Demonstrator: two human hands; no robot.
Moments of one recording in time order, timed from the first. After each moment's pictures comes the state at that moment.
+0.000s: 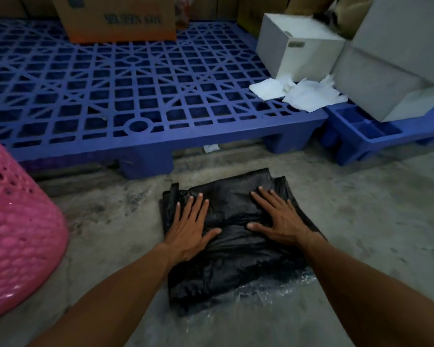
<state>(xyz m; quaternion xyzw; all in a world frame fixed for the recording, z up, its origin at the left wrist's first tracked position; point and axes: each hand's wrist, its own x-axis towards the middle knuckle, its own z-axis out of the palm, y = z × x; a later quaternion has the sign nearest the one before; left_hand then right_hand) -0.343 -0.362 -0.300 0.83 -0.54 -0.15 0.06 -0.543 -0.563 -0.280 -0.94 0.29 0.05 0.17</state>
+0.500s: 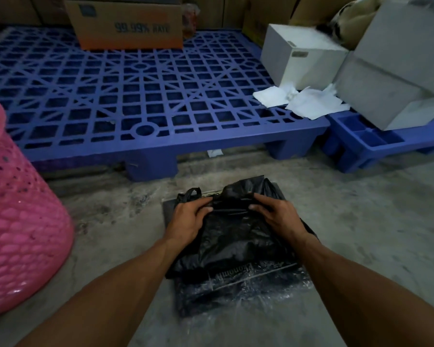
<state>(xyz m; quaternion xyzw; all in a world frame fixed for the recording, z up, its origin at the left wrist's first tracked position) -0.332 -0.370 -0.270 0.80 -0.41 -0.16 0.40 -0.519 -0.552 -0.256 -0.90 0.33 -0.13 0.27</state>
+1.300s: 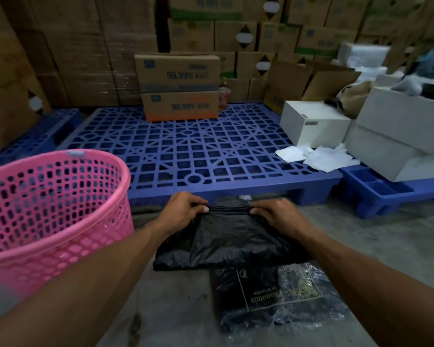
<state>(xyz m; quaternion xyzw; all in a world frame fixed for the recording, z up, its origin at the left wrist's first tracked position) -0.259 -0.280 -0.103 0.82 -0.43 -0.15 0.34 -0.454 -0.489 -0.115 -0.96 0.17 -0.15 0.14</state>
